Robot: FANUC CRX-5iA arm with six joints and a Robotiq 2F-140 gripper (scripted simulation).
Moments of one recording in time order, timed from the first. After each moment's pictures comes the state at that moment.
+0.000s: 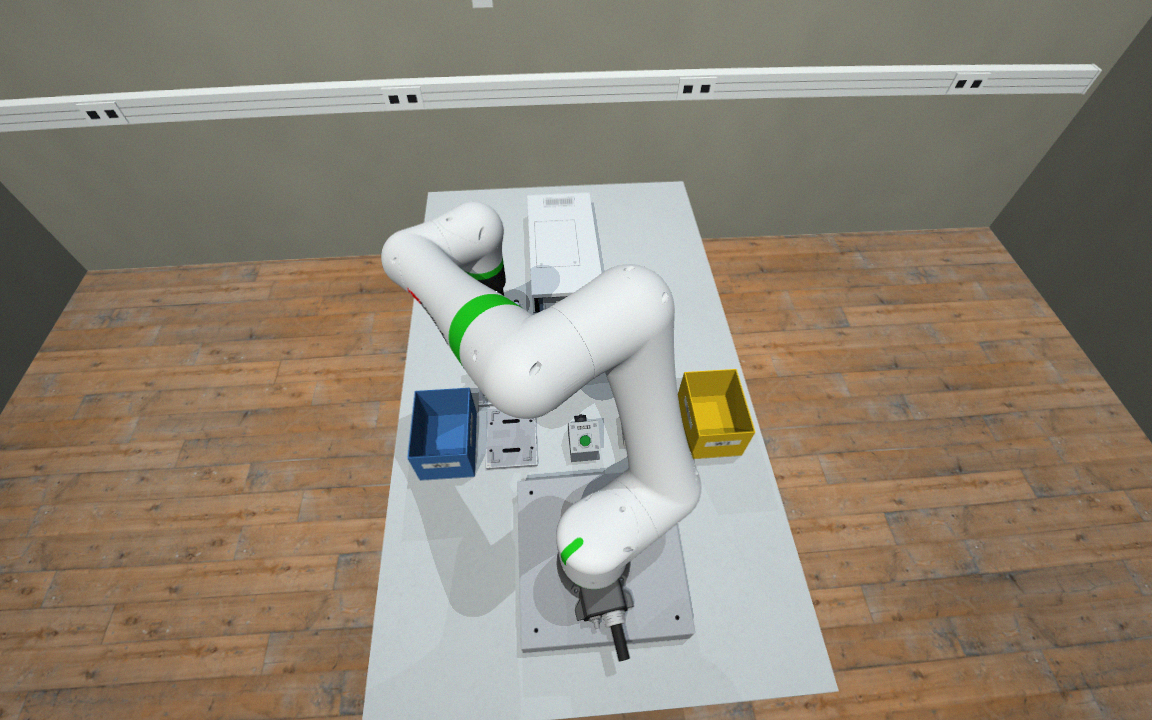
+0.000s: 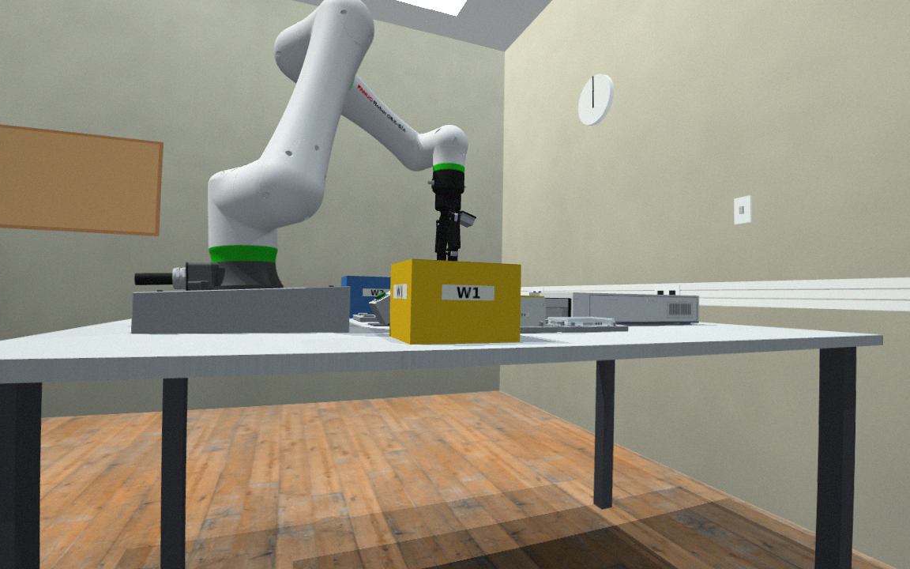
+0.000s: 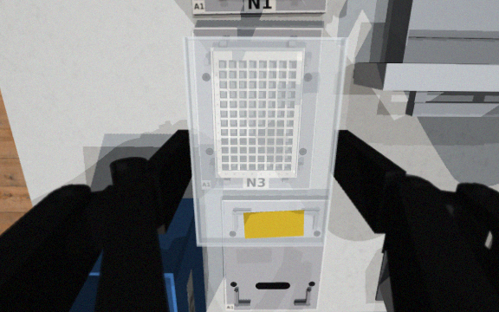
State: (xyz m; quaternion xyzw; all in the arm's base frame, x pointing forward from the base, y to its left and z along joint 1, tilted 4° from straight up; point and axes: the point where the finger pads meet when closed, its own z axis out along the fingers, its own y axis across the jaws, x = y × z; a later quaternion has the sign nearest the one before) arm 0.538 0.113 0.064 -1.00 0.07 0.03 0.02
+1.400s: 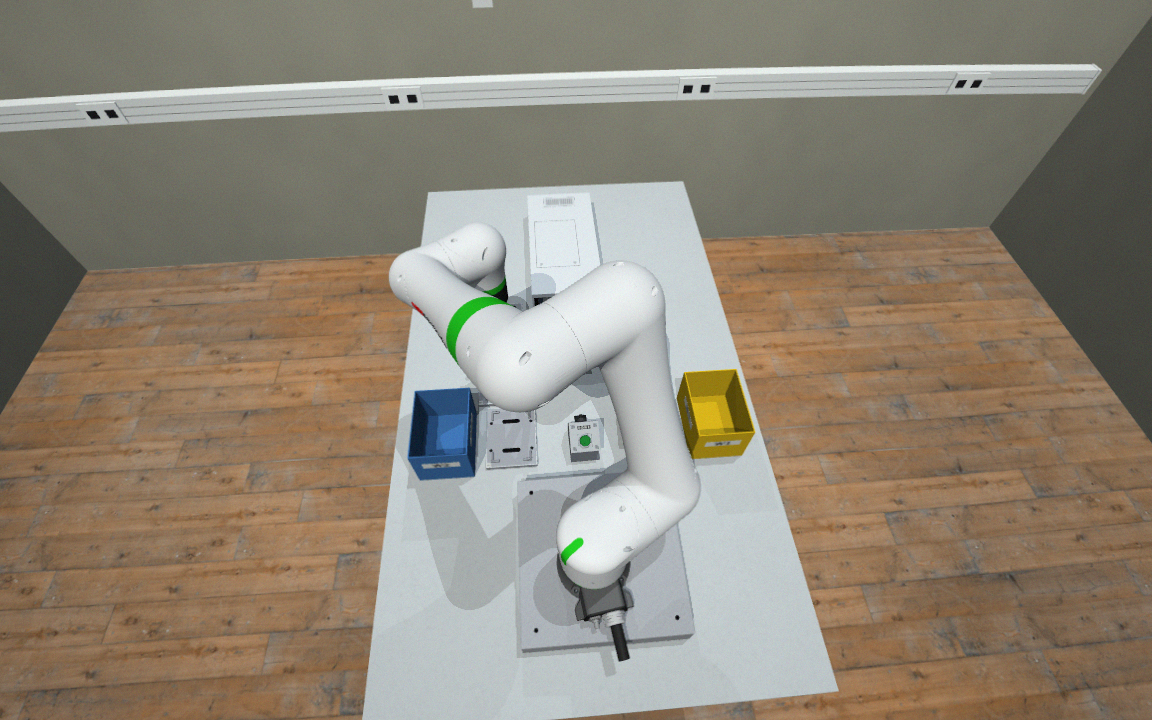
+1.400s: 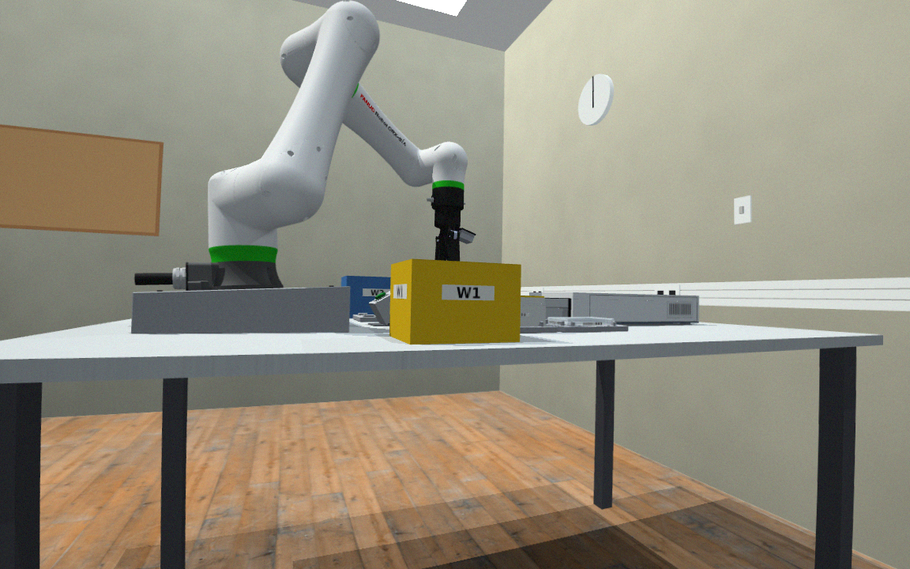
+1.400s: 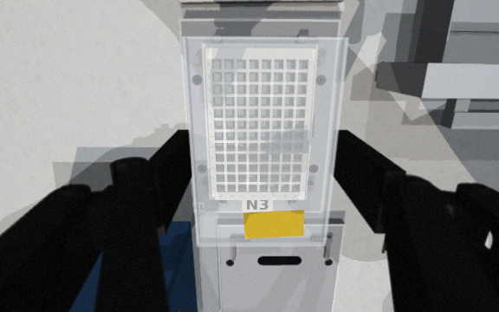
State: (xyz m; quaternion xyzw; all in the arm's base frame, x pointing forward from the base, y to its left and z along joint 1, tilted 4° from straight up) arm 0.535 0.115 0.015 -1.00 0.07 0.03 0.02
